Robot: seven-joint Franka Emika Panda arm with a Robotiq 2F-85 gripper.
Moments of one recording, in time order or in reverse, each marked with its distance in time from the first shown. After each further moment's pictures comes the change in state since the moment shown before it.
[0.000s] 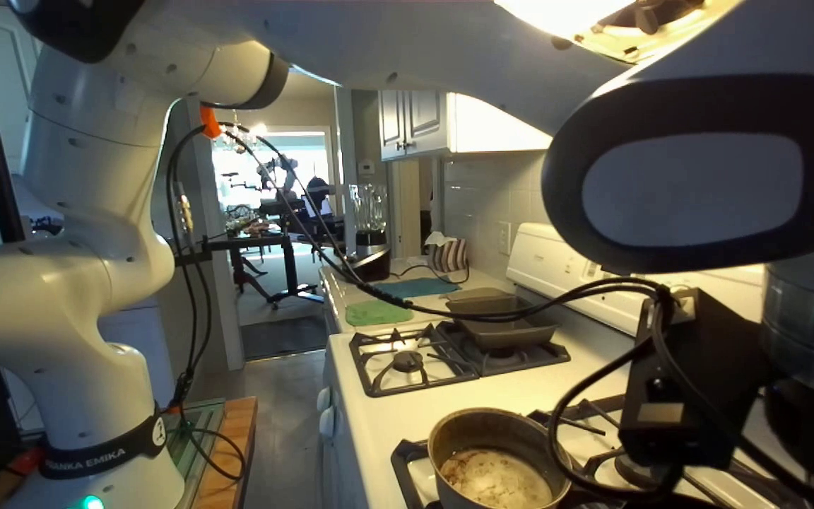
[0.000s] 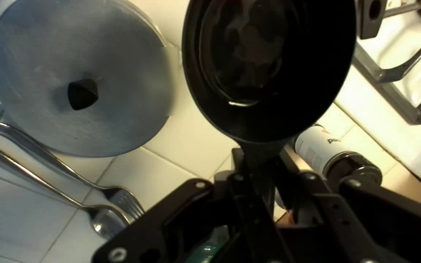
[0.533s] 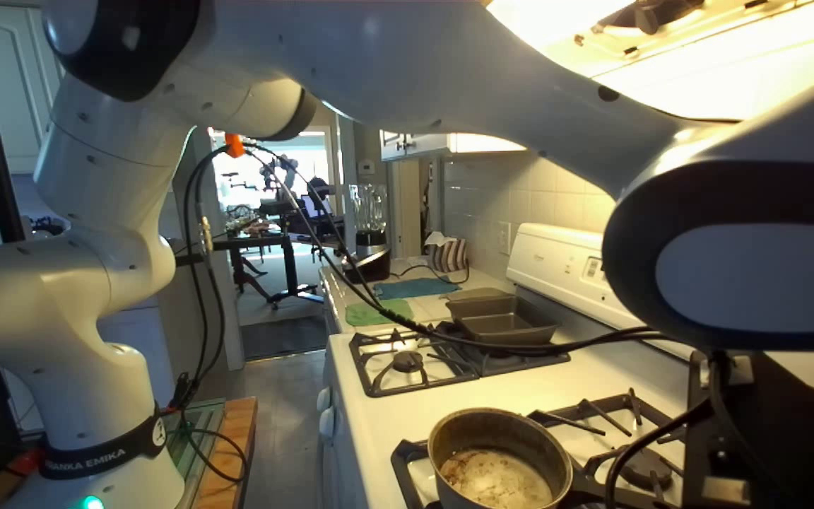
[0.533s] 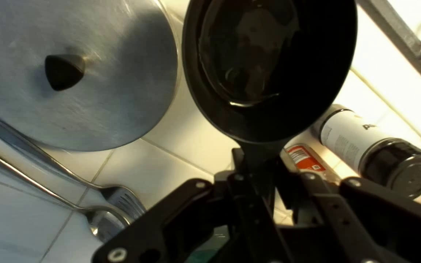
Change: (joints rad) arm -0.019 0.135 0.005 0.127 0.000 0.000 0.038
